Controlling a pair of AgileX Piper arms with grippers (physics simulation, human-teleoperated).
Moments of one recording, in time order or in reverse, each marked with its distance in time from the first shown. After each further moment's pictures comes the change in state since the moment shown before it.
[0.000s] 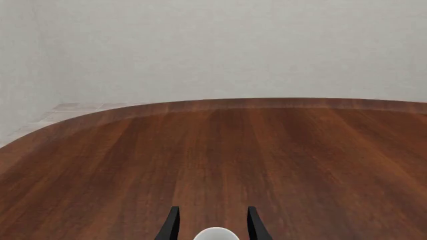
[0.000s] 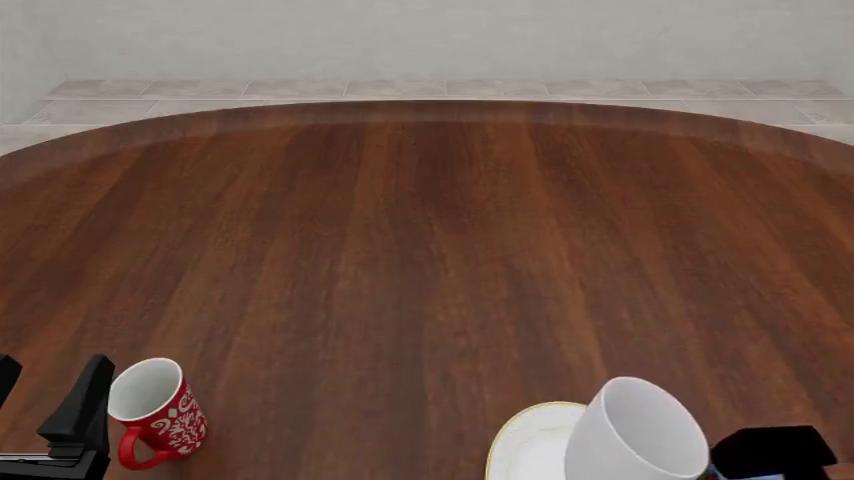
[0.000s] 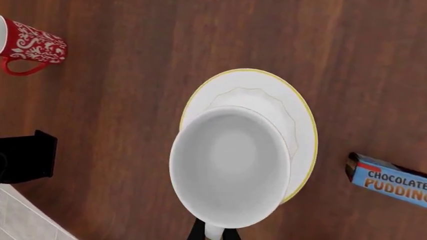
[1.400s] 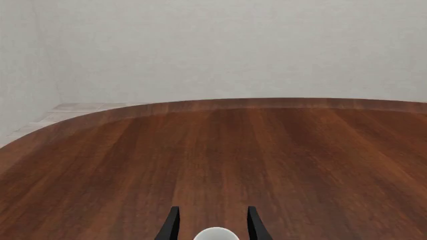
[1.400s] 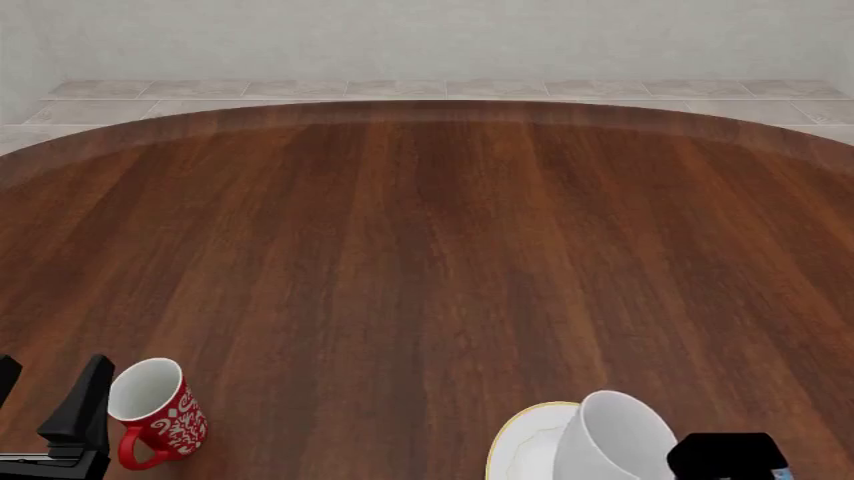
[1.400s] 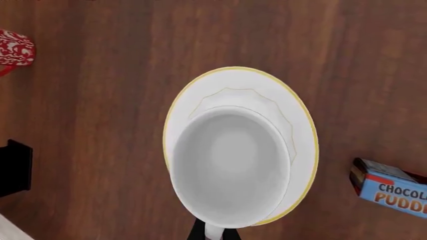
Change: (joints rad) left arm 0.000 0.000 0.000 0.000 0.000; right arm -0.015 0.134 0.093 -0.167 0.013
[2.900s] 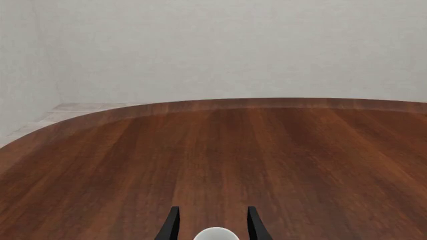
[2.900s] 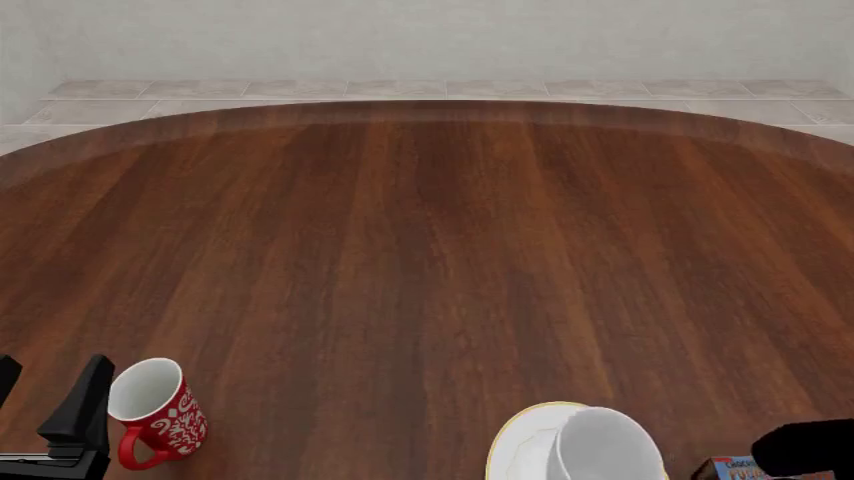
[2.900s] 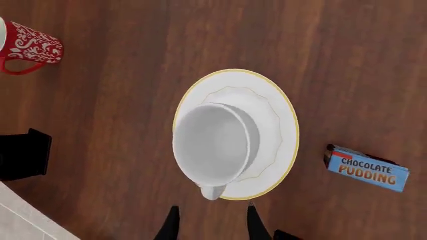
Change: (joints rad) left arm 0.000 0.000 0.000 0.000 0.000; right arm -0.052 -0.196 -0.175 0.319 -0.089
